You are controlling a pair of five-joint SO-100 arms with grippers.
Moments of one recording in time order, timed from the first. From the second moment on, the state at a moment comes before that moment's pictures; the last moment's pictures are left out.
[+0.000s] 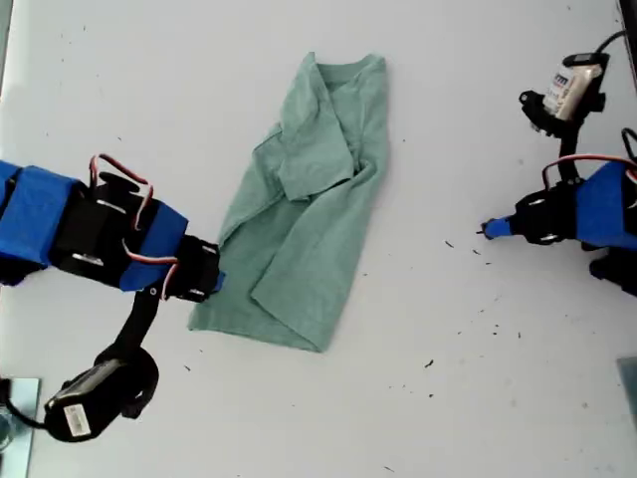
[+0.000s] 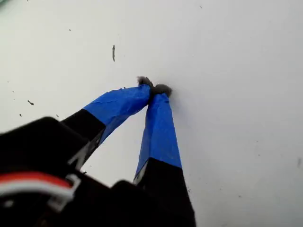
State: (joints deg) arm 0 6.5 95.8 91.1 82.4 -3.7; arm 1 11.2 199.1 174.5 79.0 -25.9
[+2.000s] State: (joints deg) arm 0 -5.0 159.6 165.3 54.4 -0.4; arm 1 10.2 198.5 174.5 79.0 -23.7
